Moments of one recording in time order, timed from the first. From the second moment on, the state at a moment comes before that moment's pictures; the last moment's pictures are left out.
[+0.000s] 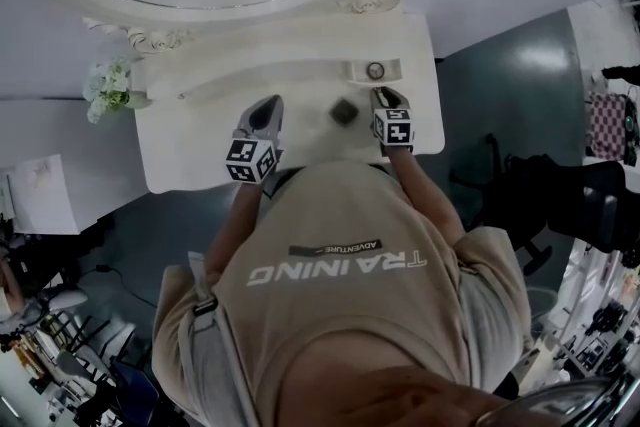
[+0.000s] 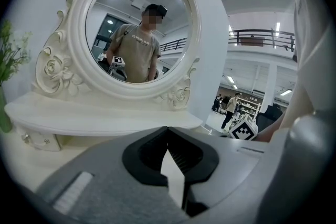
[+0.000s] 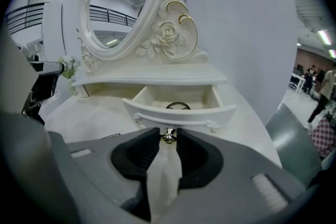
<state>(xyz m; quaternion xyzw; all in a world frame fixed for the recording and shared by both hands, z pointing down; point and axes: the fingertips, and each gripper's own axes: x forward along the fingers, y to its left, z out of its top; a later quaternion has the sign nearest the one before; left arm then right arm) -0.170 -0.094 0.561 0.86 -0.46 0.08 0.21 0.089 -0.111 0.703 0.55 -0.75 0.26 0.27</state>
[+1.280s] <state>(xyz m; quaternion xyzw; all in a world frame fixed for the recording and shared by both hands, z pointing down) -0.157 -0.103 0.591 0.86 -0.44 0.08 0.24 0.004 -0.049 0.702 0.31 -0.85 0.18 0.38</state>
